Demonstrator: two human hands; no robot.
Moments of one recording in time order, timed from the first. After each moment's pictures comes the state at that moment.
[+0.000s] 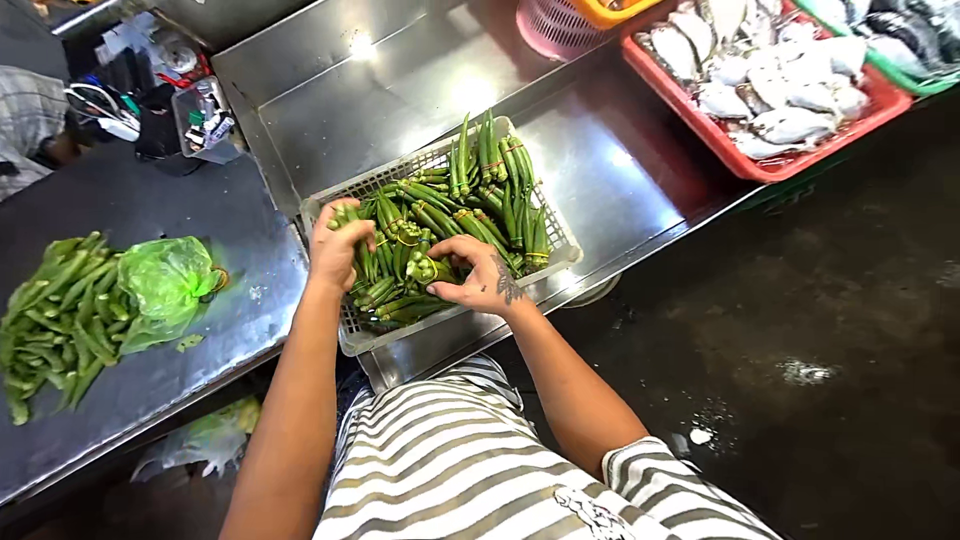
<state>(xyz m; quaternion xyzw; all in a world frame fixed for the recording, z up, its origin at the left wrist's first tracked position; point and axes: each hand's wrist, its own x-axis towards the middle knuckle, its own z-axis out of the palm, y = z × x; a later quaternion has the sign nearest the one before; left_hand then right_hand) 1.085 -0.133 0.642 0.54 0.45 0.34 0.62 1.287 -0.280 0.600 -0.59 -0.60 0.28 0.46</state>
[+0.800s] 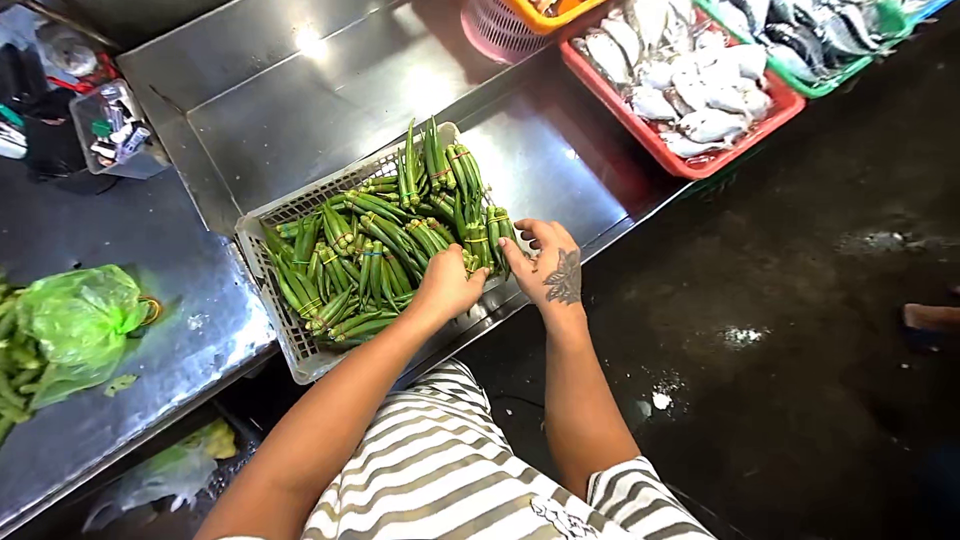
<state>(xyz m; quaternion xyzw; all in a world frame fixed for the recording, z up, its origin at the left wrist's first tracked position) 1.254 -0.241 0.624 0.80 0.40 -0.06 0.44 1.400 -0.345 0.604 -0.87 -0.38 0.09 0.30</state>
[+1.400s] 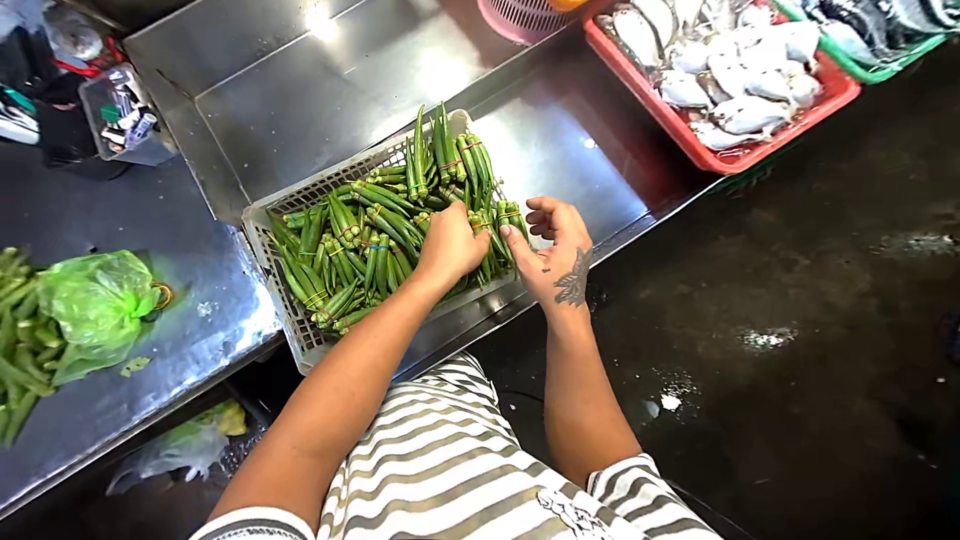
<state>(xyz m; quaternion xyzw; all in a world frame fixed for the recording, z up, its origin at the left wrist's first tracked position) 1.283 -0.202 0.631 0.79 0.45 -0.02 0.43 1.390 -0.331 0.612 -0.80 -0.41 0.05 0.44</state>
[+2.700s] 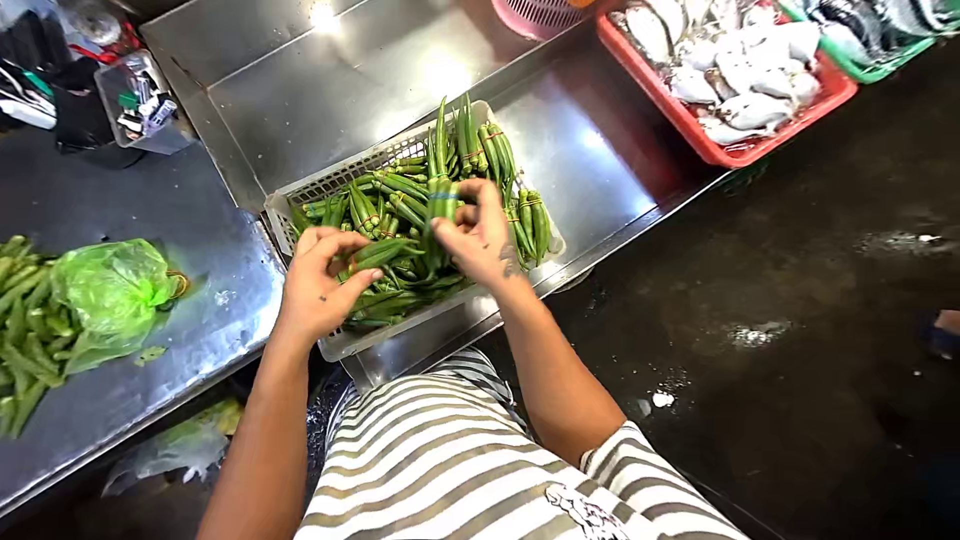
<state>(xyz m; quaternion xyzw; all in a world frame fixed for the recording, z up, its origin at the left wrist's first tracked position) 1.060 -0.172 0.660 0.78 0.37 0.23 0.45 1.293 -0.271 0.647 -0.71 -0.36 0.34 0.50</state>
